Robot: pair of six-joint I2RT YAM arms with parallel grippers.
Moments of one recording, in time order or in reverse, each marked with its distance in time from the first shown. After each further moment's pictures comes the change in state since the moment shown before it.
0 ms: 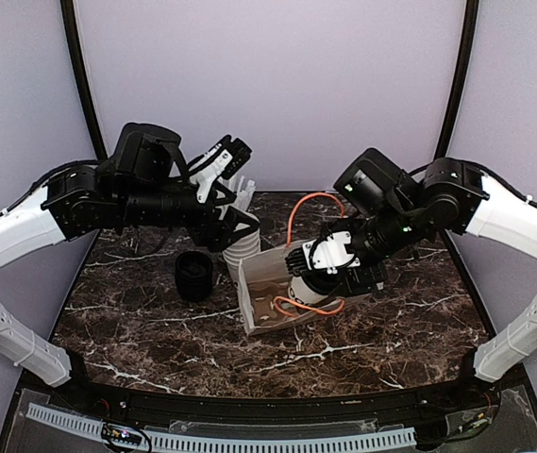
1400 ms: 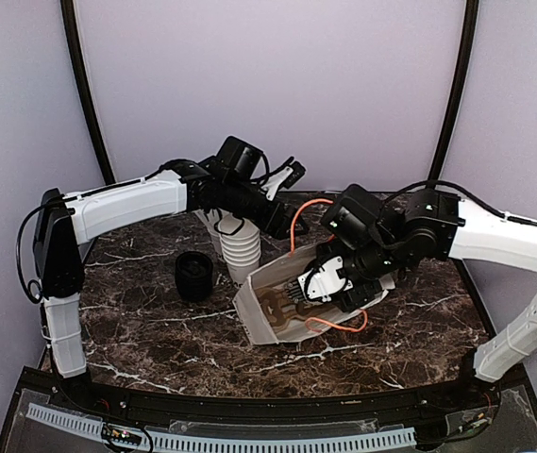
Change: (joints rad) left arm 0.227 0.631 0.342 0.104 0.454 -0.111; right arm 0.024 -0.001 -0.187 0.127 0.211 -0.130
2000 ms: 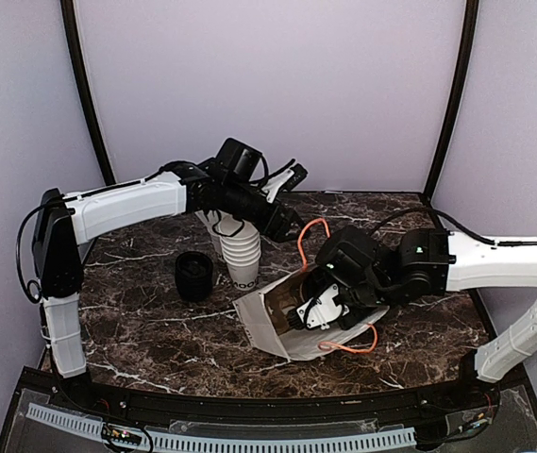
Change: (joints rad) left arm 0.005 -0.005 -0.018 0.018 0.081 0.031; right arm 0.091 -0.039 -0.216 0.207 0.192 -0.098
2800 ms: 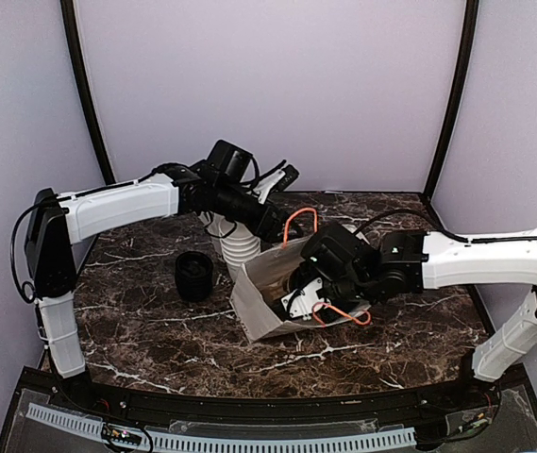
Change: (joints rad) left arm 0.029 -0.039 -0.077 0.035 0.045 0.000; right arm -0.051 0.086 -0.023 0.174 -0.017 0.002
